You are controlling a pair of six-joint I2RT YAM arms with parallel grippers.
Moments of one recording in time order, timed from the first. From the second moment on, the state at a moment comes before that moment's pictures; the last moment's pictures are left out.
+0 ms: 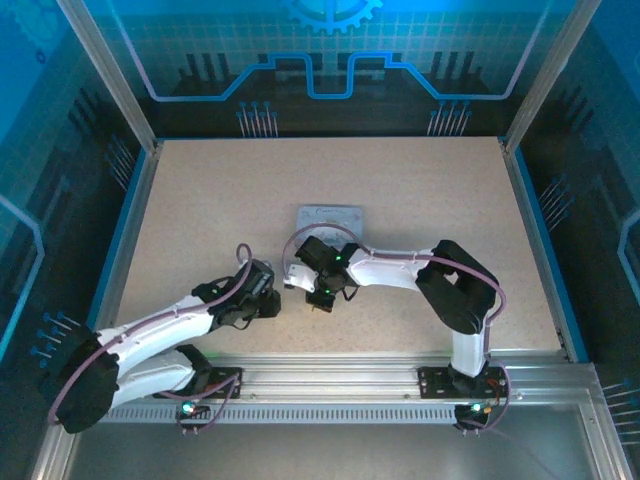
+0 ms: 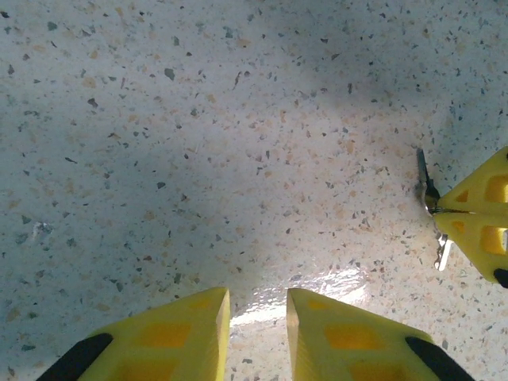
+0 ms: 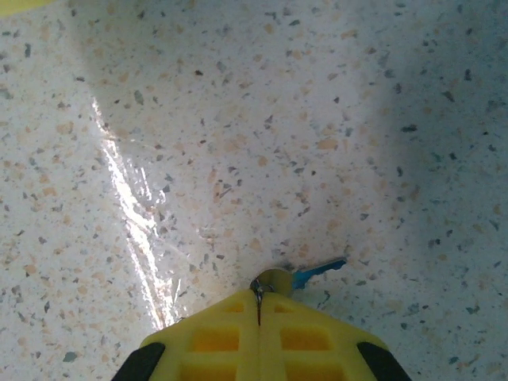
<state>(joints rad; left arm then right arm) -0.67 1.07 0.47 -0.45 -0.04 -0.73 0.94 1.89 1.17 -0.52 -0.15 -0.35</state>
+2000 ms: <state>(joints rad) -0.50 1.03 0.15 0.50 0.41 -1.09 1.01 1.47 0.83 -0.05 0.05 -0.28</state>
